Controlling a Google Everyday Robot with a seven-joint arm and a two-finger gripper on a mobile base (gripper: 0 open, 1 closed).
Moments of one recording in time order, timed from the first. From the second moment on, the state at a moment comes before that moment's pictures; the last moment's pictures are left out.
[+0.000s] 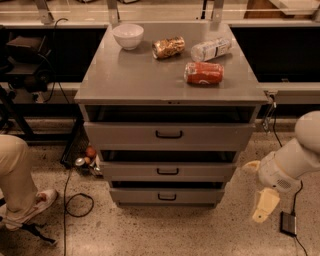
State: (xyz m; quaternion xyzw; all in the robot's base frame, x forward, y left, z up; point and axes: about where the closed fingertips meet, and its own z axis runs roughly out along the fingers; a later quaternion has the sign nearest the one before) arm 0.430 -0.254 0.655 -0.59 0.78 0.17 0.12
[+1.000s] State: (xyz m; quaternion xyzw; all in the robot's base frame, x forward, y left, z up) arm 0.420 -0.215 0.453 -0.60 0.74 0.27 0.11
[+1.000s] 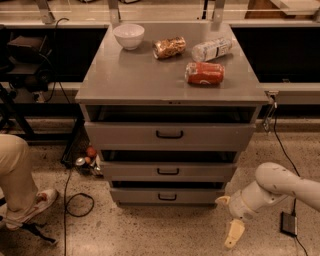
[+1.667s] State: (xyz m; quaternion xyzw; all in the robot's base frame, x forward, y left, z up) arm 0.411 -0.188 0.379 -0.57 0.75 0.30 0.12
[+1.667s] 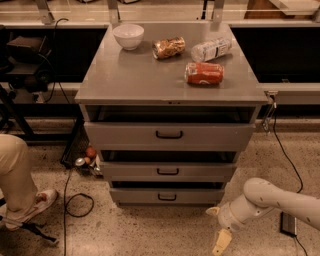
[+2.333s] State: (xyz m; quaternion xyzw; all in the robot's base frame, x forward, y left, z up) arm 0.467 -0.229 0.295 -0.59 0.75 0.23 0.18
